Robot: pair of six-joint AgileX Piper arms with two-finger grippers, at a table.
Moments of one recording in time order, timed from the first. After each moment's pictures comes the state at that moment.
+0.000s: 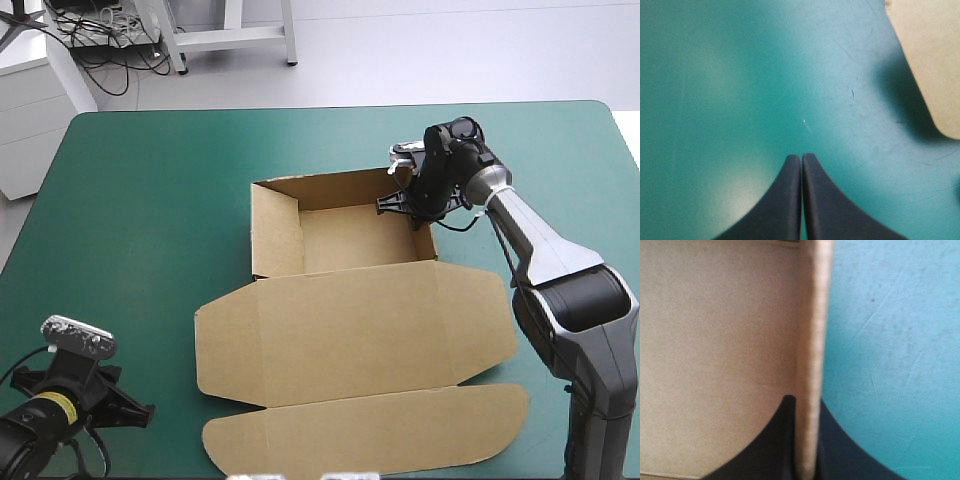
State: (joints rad) left arm -0.40 0.50 -0.58 0.20 1.08 -0.15; right arm 0.34 2.03 -1.87 0.05 1.23 0.12
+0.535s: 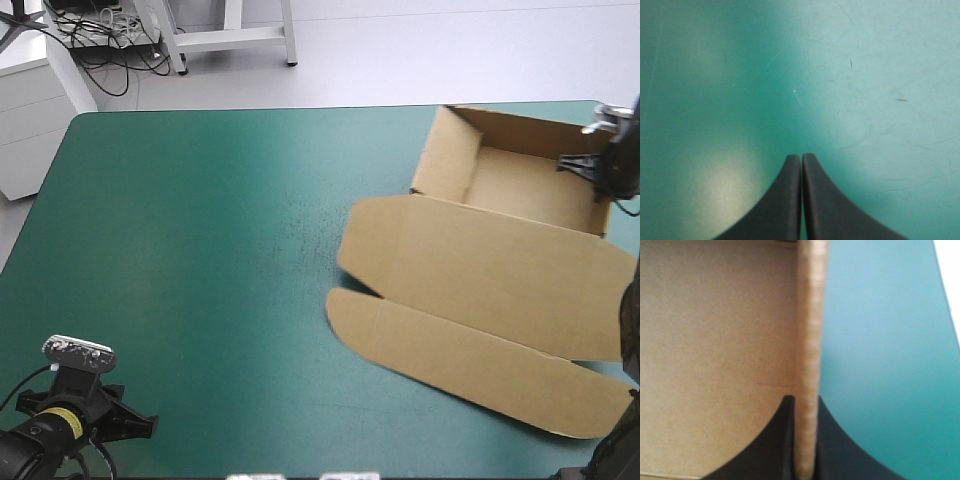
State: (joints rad) left arm -0.40 0.46 -0.50 0.18 1.09 -0.24; right arm -0.30 1.91 -1.87 -0.02 1.23 0.05
